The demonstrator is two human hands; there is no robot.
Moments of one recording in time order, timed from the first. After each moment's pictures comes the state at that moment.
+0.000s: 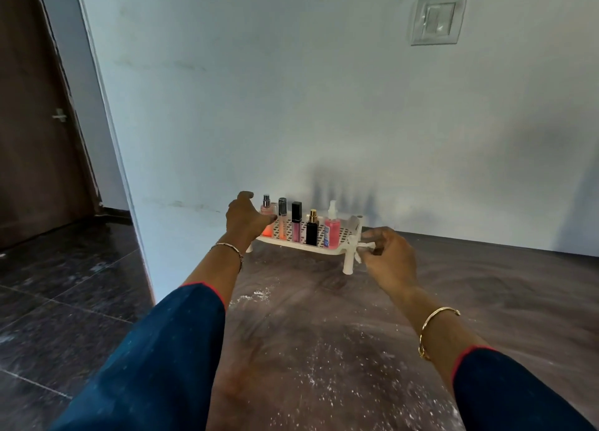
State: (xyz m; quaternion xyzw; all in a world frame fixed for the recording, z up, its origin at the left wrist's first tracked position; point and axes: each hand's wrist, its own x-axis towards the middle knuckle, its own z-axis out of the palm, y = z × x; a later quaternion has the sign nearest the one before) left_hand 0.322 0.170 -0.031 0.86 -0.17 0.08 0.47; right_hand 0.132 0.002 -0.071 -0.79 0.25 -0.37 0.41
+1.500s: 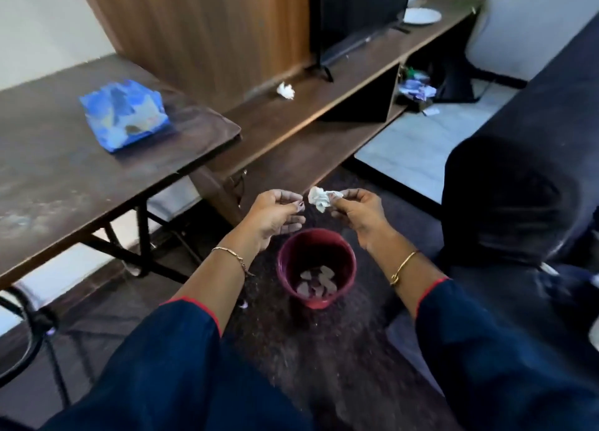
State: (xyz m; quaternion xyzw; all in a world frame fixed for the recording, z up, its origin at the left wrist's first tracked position) left_hand -0.423 -0.025 -0.215 0.59 -0.43 -0.59 0.36; right_hand -0.587 -0.032 -0.247 -0.30 0.56 -0.53 0.56
